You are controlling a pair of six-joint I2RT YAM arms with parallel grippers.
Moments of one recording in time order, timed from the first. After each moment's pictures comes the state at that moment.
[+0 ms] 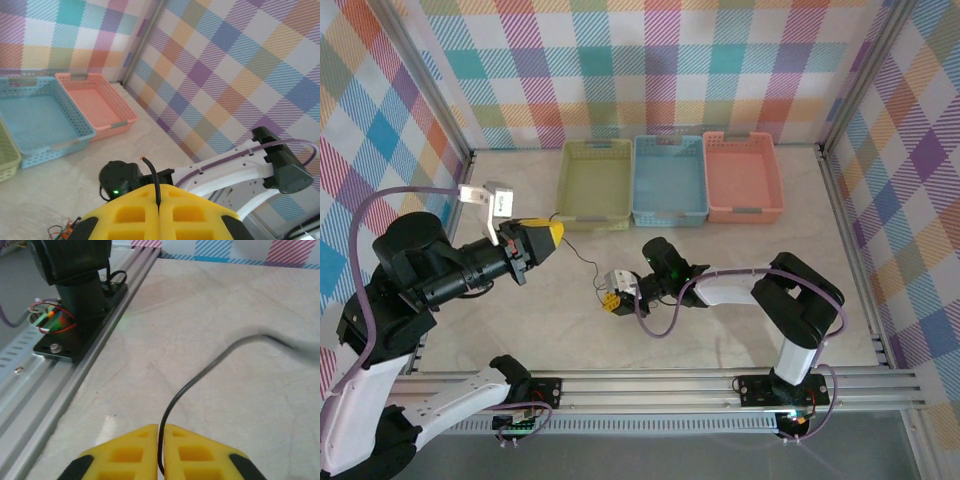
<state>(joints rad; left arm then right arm) -0.65 0.83 1.54 -0.89 0.23 -0.43 0.89 1.74 0.83 0.34 -0.82 -0.48</state>
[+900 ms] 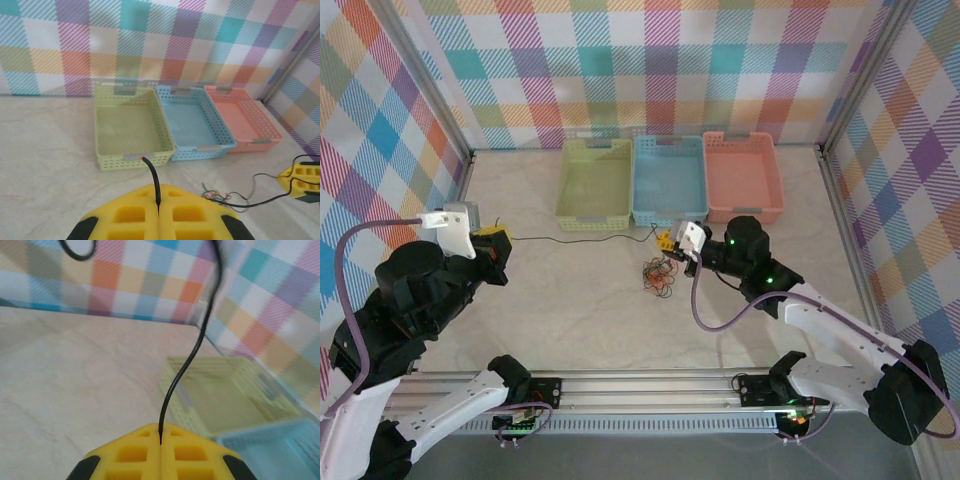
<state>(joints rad) -0.65 0.69 1.42 -1.04 -0.37 -0.33 0.68 1.05 0.73 0.11 -0.40 -0.45</state>
